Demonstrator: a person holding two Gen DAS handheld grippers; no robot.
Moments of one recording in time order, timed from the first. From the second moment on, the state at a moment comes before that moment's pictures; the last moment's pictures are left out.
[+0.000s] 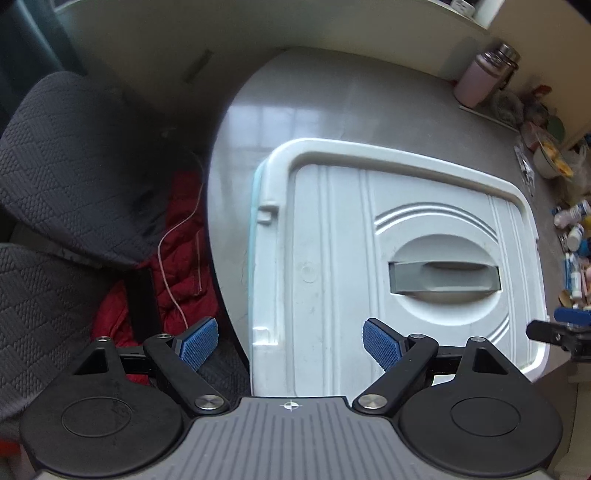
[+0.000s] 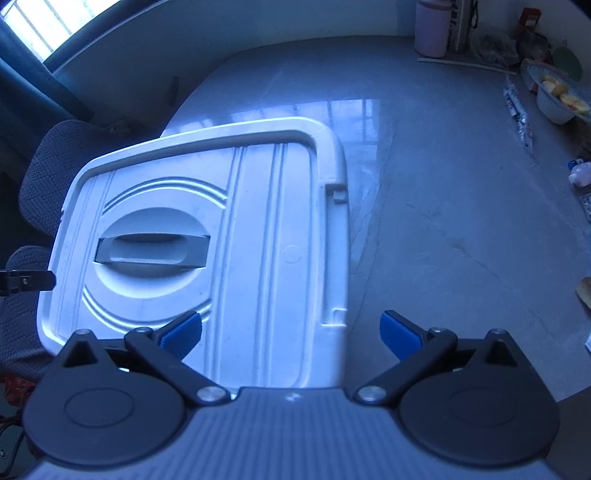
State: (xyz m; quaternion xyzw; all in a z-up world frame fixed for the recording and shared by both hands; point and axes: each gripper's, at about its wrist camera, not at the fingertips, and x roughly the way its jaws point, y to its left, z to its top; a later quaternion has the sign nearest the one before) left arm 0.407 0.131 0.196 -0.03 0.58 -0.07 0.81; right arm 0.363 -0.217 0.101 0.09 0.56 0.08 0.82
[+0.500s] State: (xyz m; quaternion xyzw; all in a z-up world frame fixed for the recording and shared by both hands) left arm 0.419 0.135 0.186 -0.04 0.58 -0.06 0.81; right arm 0.376 -0.226 0.099 0.12 0.56 0.10 0.81
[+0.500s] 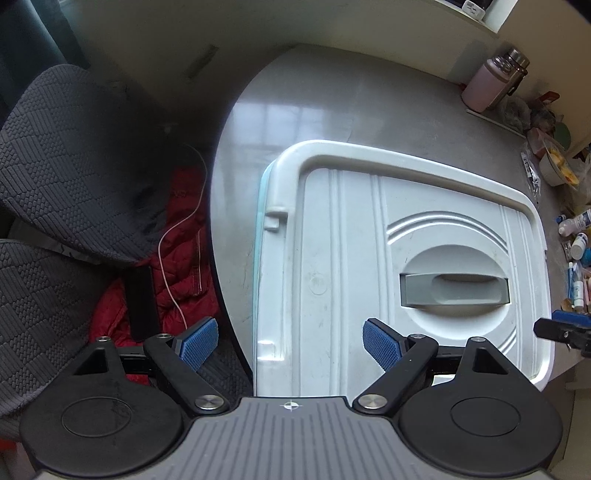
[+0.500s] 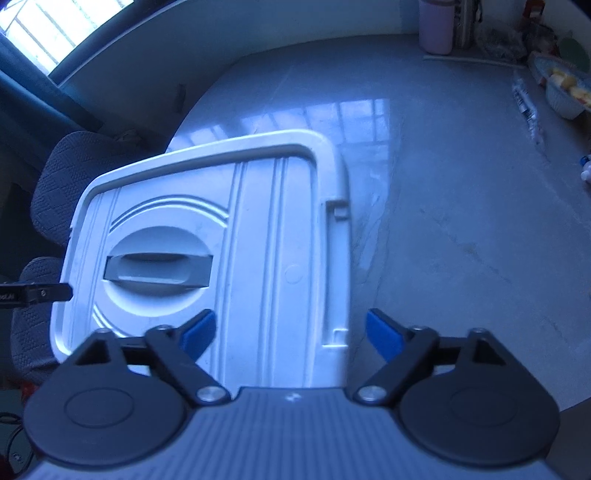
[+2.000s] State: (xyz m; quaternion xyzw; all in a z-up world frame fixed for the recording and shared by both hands) left arm 0.428 0.133 0.180 -0.02 0.56 -0.05 0.83; right arm 0.388 -0.209 0.099 0.05 0.56 0.10 0.82
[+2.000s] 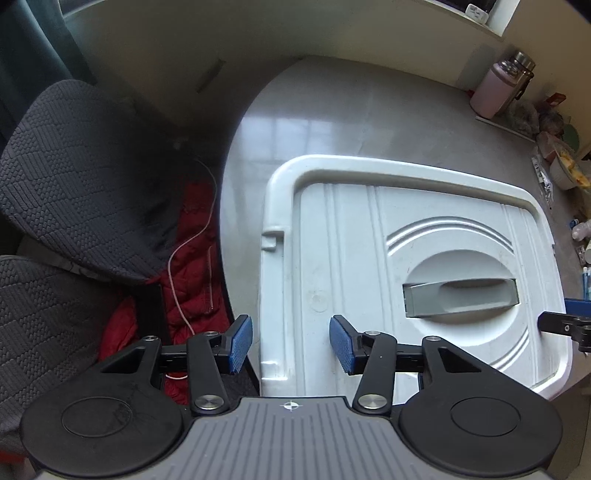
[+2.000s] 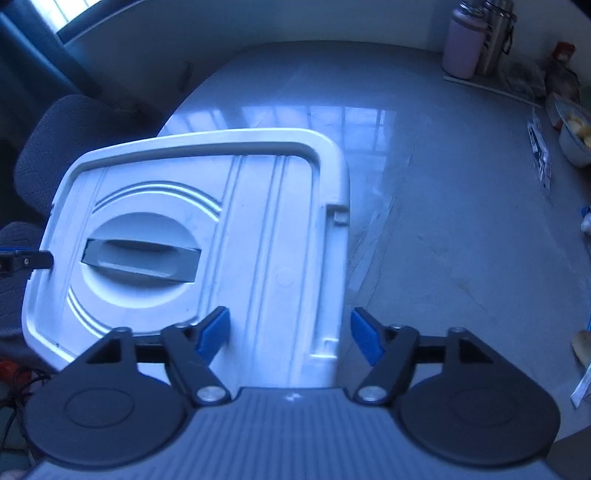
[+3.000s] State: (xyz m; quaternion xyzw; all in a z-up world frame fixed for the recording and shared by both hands) left arm 0.259 0.072 0.209 0.06 0.36 -0.03 0.93; right arm 0.247 -0.172 0.128 0.00 0.39 0.07 0.92
